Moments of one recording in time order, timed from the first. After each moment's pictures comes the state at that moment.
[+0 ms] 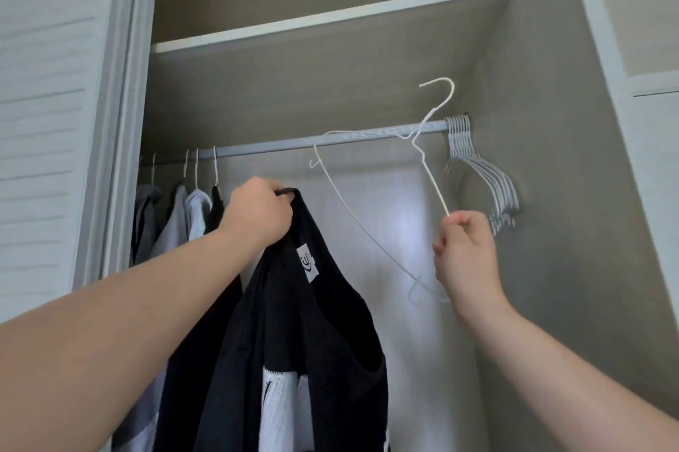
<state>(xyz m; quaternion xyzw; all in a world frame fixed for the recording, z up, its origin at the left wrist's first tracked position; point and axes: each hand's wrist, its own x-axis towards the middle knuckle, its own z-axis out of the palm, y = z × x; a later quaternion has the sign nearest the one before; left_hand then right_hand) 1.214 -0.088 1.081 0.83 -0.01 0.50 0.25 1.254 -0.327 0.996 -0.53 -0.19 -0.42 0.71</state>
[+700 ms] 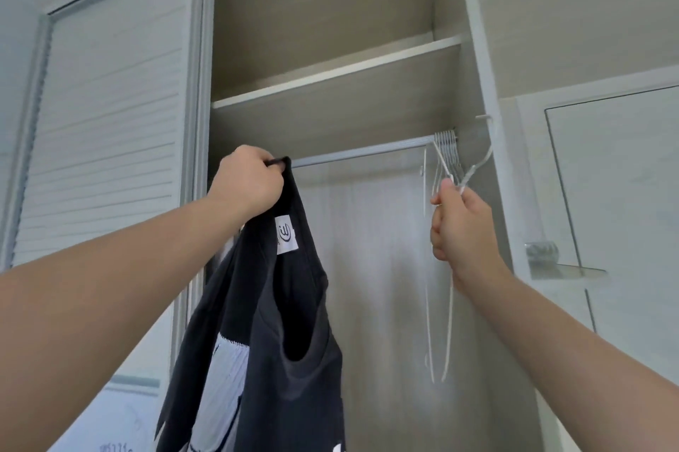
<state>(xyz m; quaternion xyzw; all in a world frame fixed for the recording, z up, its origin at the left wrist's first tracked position) 1.025 -0.156 1.096 0.80 0.03 0.55 0.22 1.108 -0.397 1.014 -0.50 -0.27 -0.29 0.77</state>
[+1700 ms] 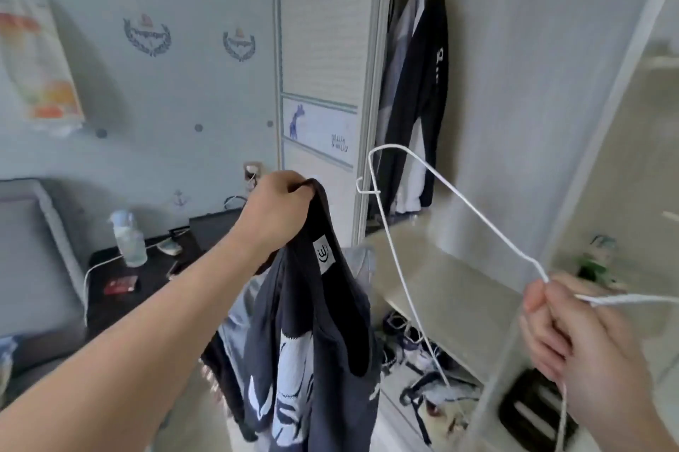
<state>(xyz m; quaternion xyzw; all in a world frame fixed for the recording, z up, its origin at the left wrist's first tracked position) 0.672 -0.307 0.762 0.77 0.32 0.40 0.38 0.832 -0.594 0.690 -0.50 -0.42 0.11 0.75</state>
